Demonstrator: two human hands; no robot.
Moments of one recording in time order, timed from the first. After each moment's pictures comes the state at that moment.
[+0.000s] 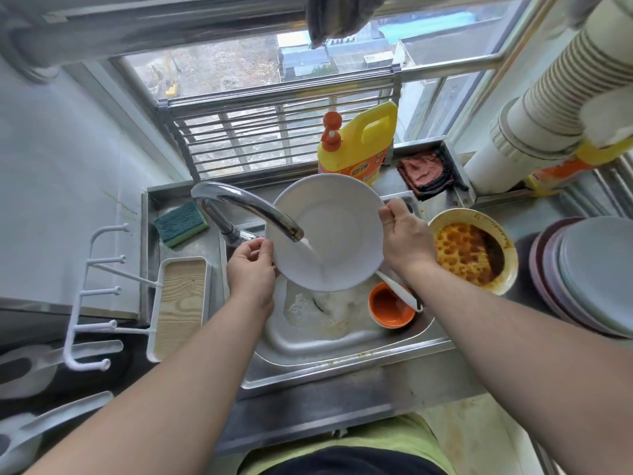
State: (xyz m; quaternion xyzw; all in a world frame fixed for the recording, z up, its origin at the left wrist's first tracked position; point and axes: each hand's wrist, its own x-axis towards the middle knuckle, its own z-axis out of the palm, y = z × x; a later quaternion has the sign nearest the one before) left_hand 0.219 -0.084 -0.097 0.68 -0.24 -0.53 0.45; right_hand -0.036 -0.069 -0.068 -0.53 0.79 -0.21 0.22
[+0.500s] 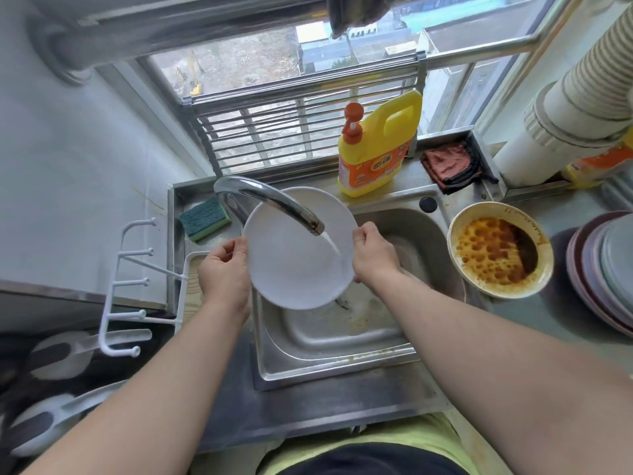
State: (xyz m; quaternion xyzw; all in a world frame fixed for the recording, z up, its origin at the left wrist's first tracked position) left_hand 0.282 -0.078 -0.076 0.70 -0.26 -0.45 0.50; right_hand 0.046 -0.072 -0.107 -0.43 0.79 -0.19 0.40
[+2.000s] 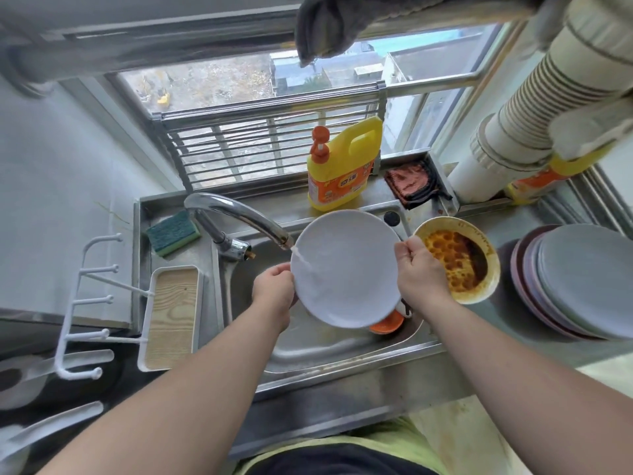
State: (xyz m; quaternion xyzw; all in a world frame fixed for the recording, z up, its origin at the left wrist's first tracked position) left_hand 0.182 -0.067 -0.101 0.71 -0.19 -0.61 0.29; right_hand -0.060 -0.013 -0.058 -0.43 0.81 -0.23 0.32
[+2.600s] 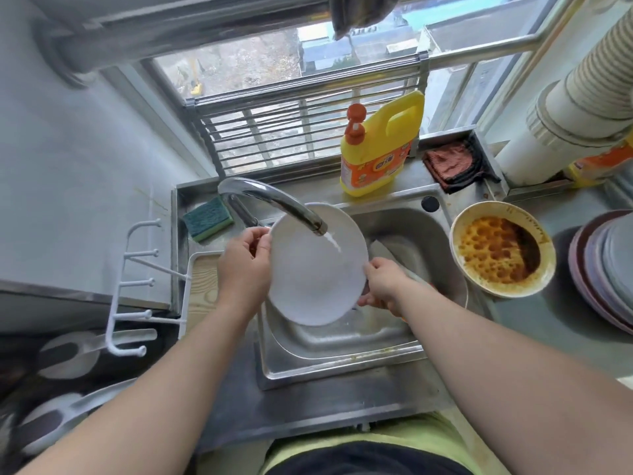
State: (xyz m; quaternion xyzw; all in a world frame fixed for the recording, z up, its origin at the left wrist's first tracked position) left_hand 0.276 -0.075 -0.049 0.71 -0.55 -0.34 0.29; right_hand 0.034 -0.042 -0.121 -0.20 0.73 -0.20 0.62
